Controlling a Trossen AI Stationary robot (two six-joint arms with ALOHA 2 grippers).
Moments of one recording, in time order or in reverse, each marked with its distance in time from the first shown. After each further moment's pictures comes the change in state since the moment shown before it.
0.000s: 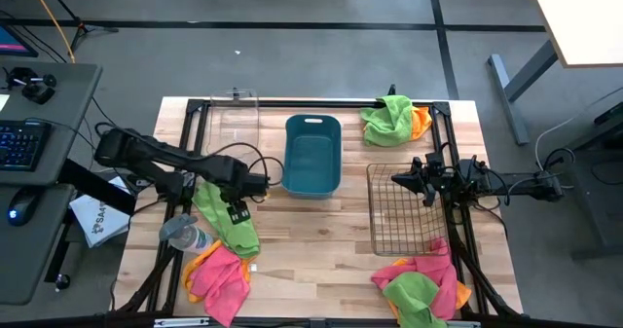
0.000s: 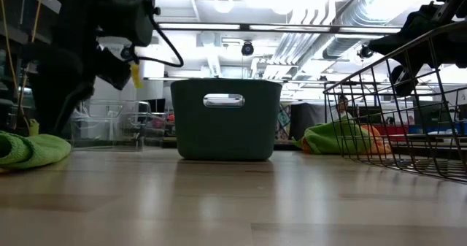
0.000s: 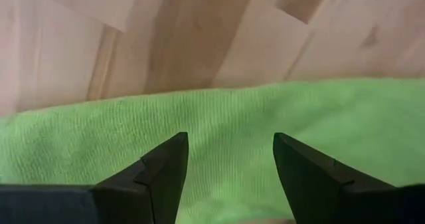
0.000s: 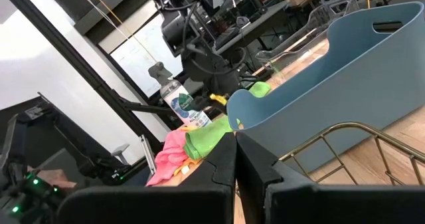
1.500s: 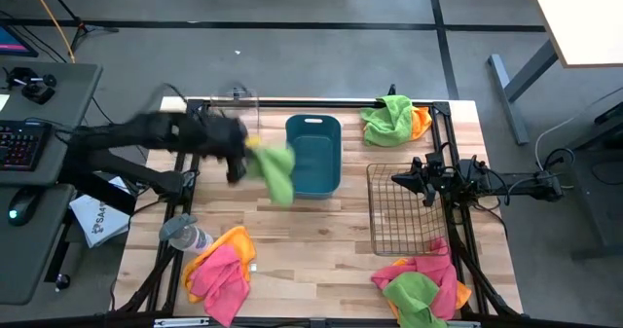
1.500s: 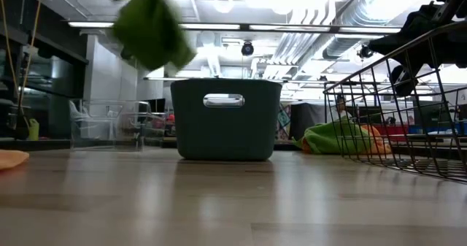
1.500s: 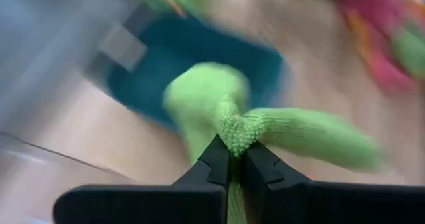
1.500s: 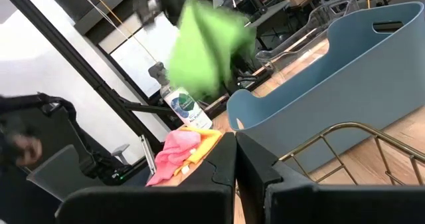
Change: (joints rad) left arm 0.125 -0.355 0.530 0.009 -0.286 0.241; right arm 0.000 0.000 0.000 0.000 0.000 0.000
